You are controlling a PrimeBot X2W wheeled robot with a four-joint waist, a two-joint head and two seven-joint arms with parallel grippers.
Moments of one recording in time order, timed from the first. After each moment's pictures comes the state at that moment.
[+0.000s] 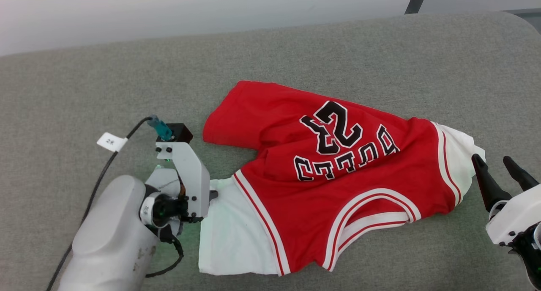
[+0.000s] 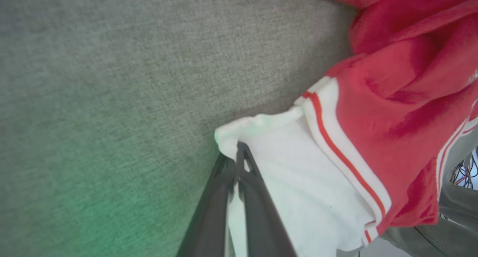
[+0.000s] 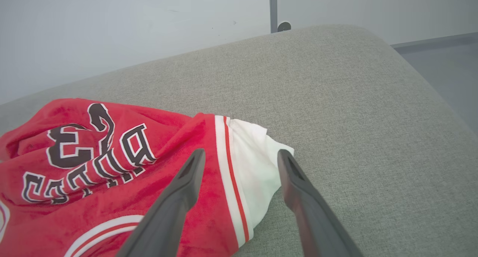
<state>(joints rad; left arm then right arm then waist) -0.64 0.28 -0.40 0.56 -0.76 -0.03 0.88 -0.19 -0.18 -0.17 -0.02 0.40 0.13 0.41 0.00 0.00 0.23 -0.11</state>
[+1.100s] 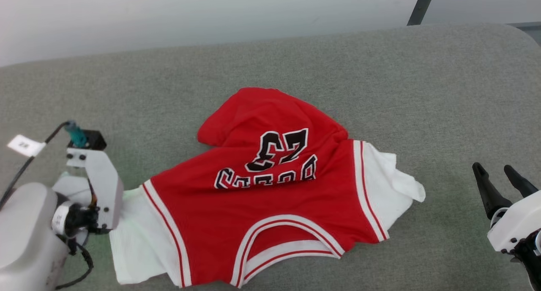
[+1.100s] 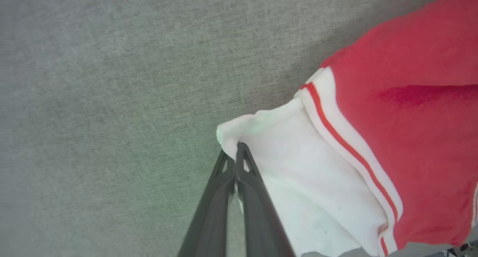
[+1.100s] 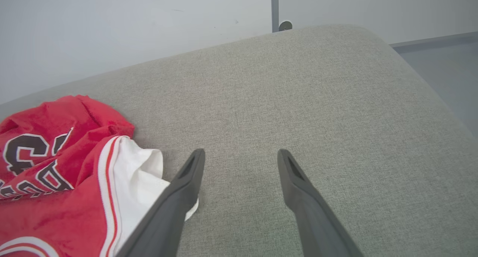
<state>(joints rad) -0.60 0.60 -0.39 0.48 -0.70 -0.04 0.95 -0.16 -0.18 -0.18 -0.04 0.40 0.13 0.45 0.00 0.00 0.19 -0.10</state>
